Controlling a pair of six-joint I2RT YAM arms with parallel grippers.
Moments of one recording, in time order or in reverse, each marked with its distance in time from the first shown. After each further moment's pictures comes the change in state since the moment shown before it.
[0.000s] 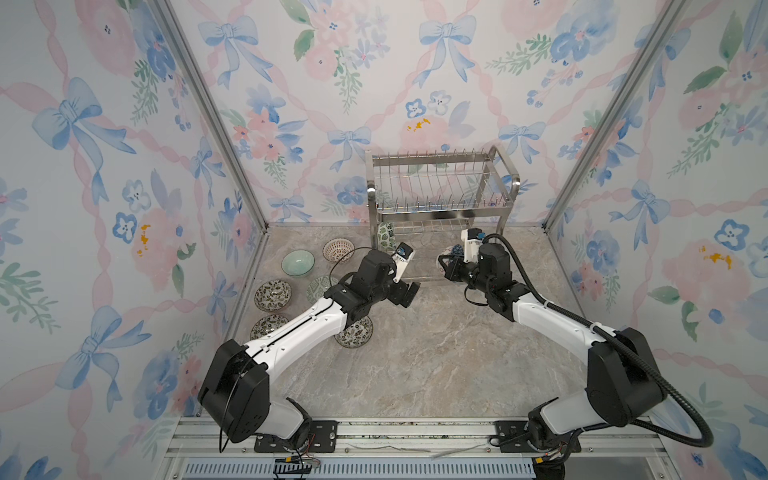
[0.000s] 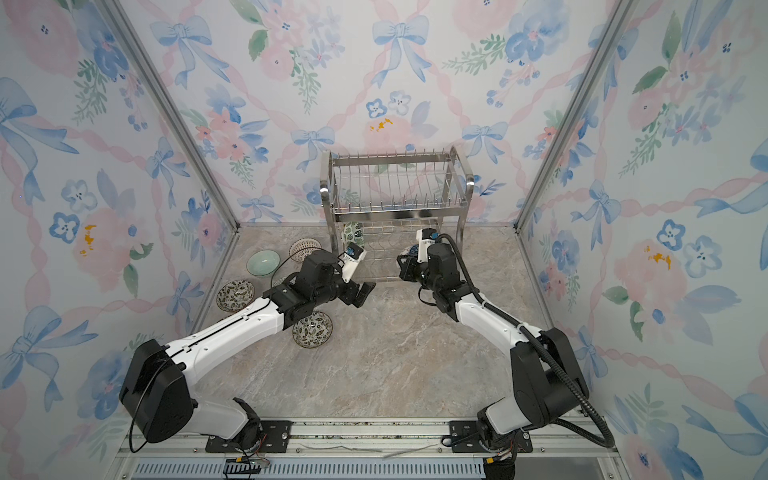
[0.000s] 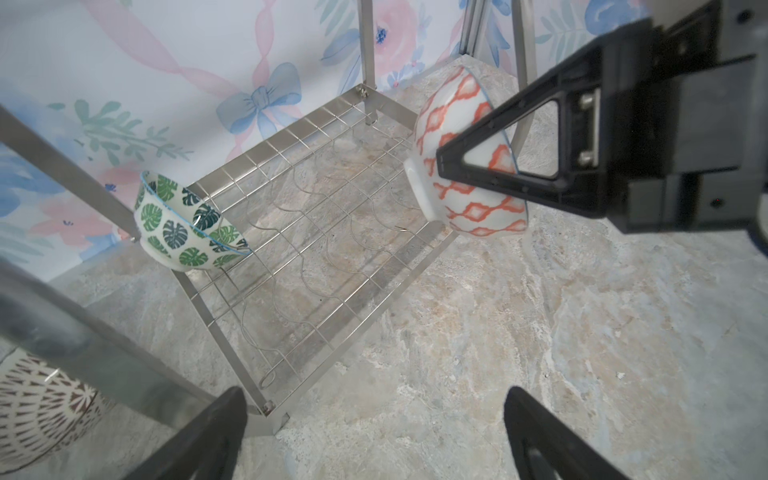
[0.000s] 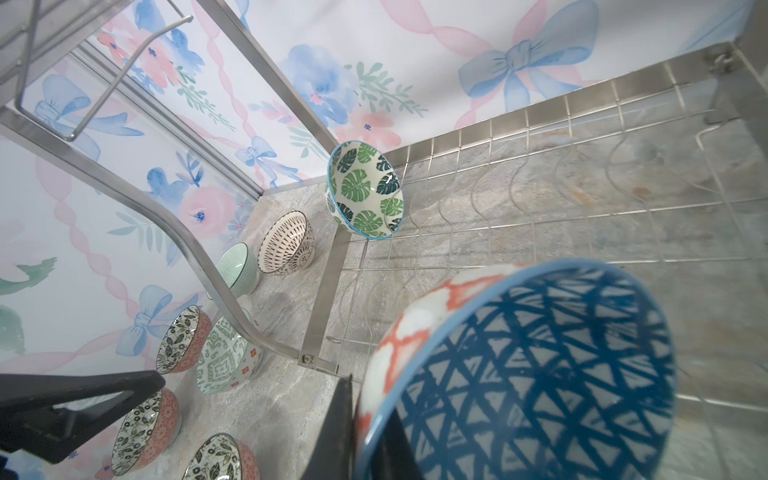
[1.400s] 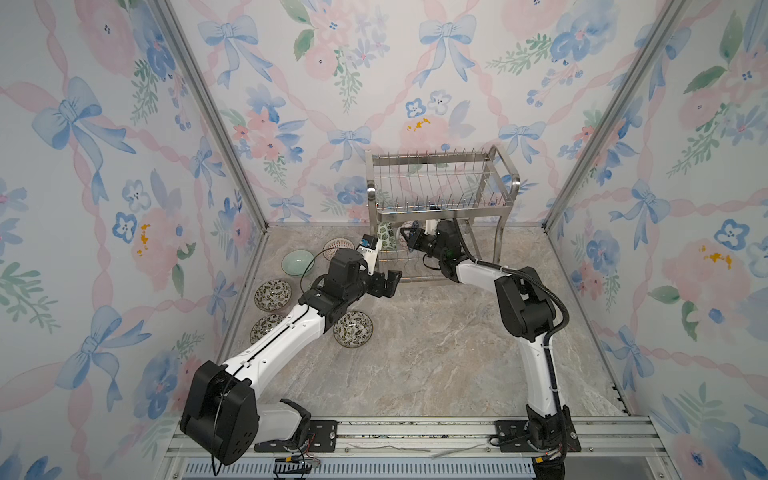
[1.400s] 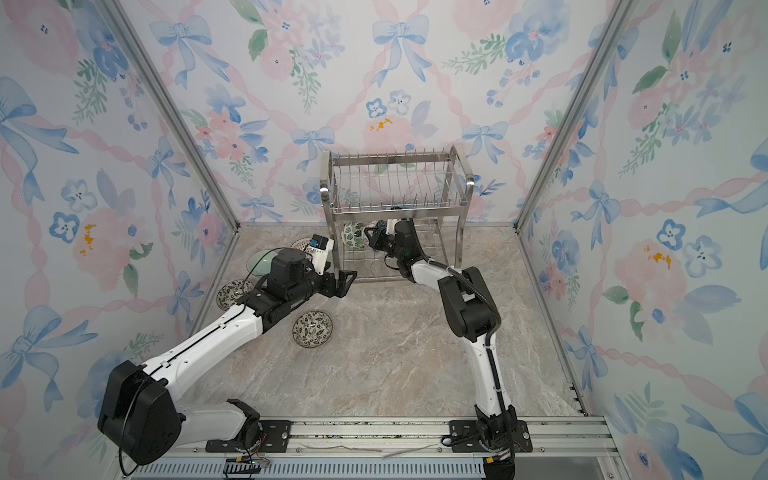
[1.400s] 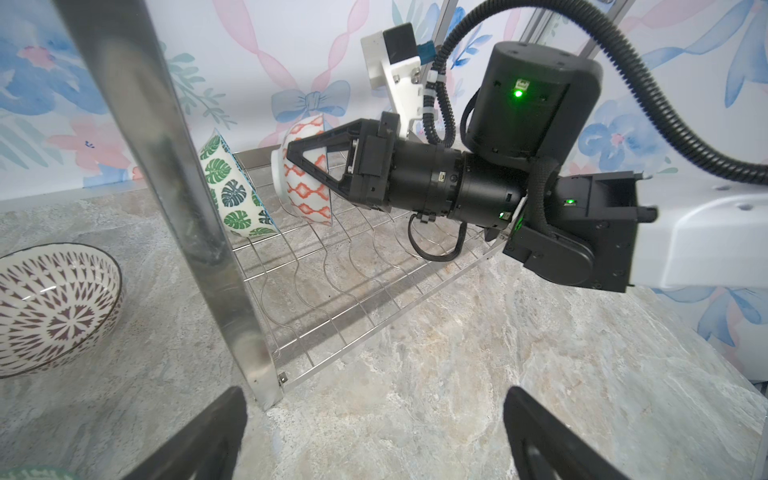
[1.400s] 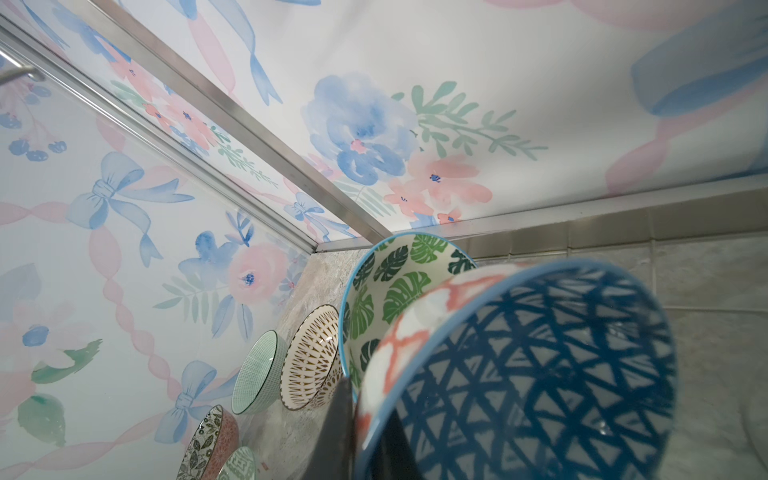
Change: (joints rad) left arm 0.157 -0.113 -0.117 0.095 0.142 -0.212; right arm 0.009 0.774 0.671 0.319 -0.151 0.198
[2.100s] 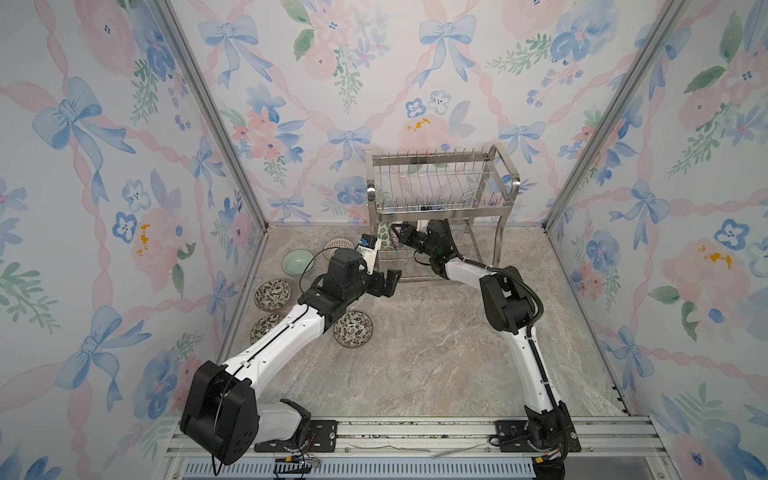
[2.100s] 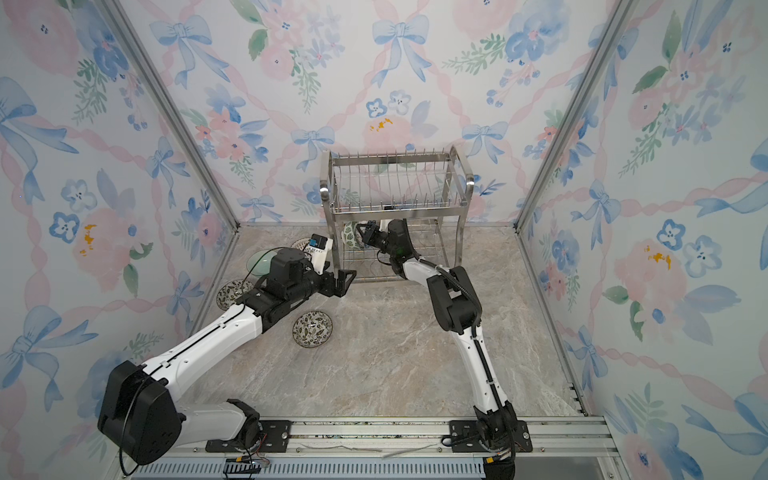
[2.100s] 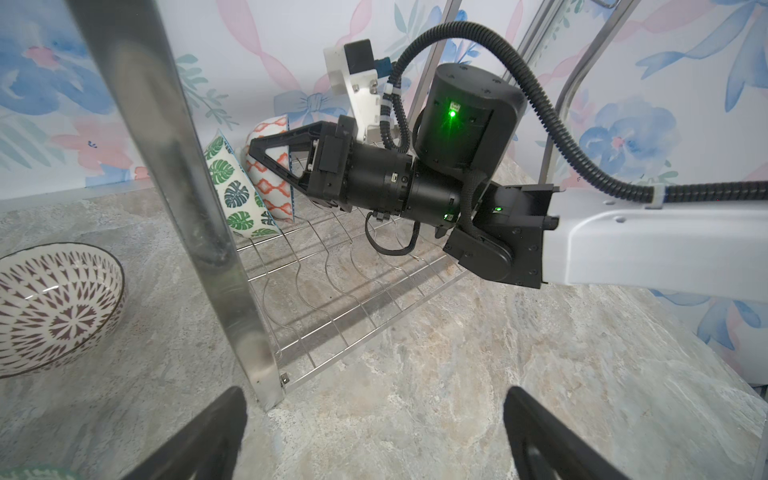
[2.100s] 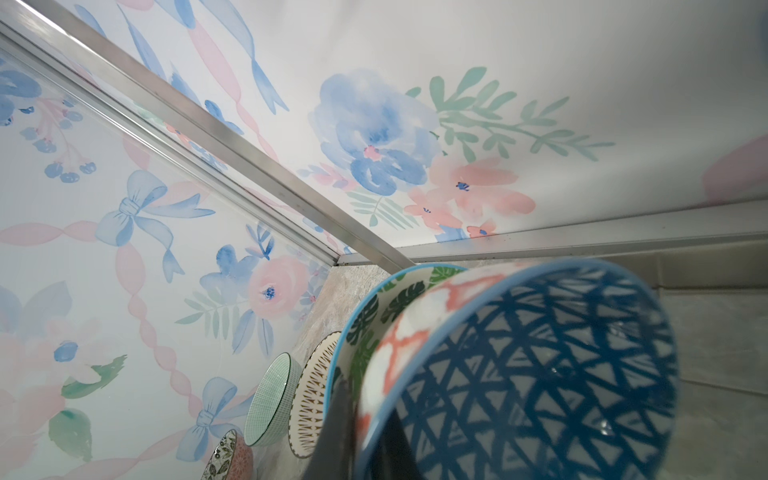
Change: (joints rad) left arm 0.006 0.000 0.000 0.002 0.003 -0.003; right arm 0.012 0.198 0.232 0.045 -0.044 0.093
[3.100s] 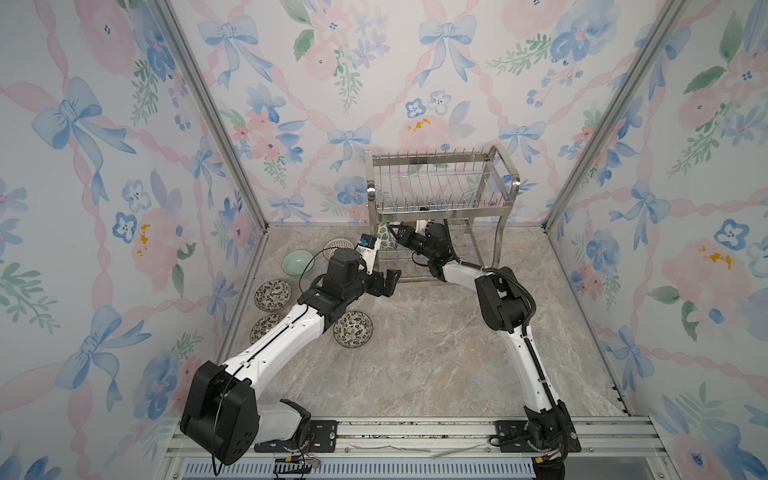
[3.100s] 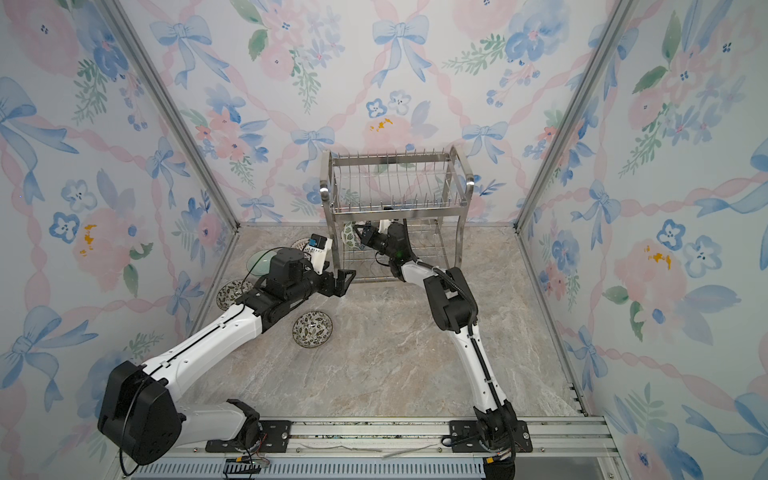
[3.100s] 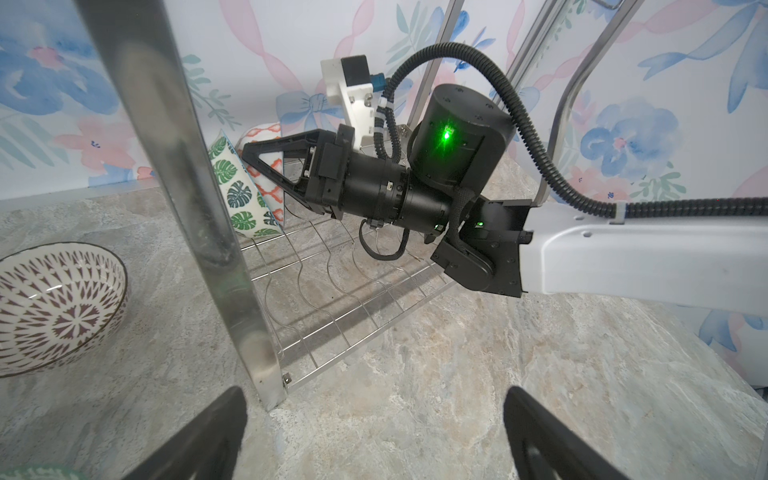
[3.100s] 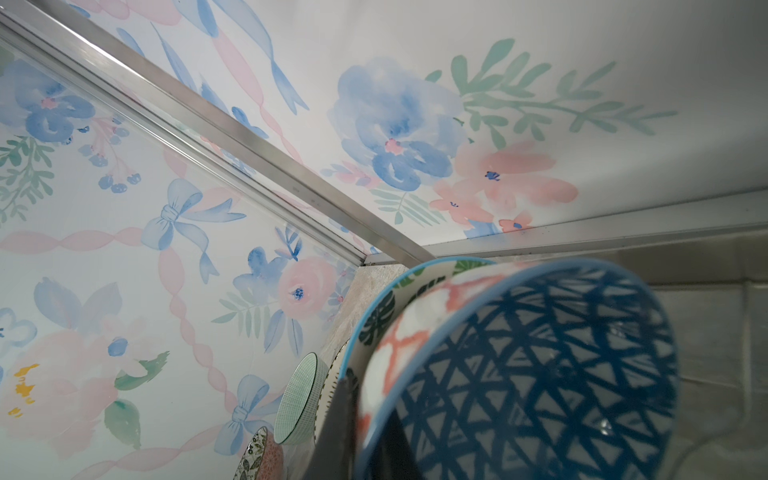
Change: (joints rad) left arm 0.002 0.000 0.000 0.000 0.000 0.000; right arm -0.001 0.055 0.018 0.110 -0.053 0.098
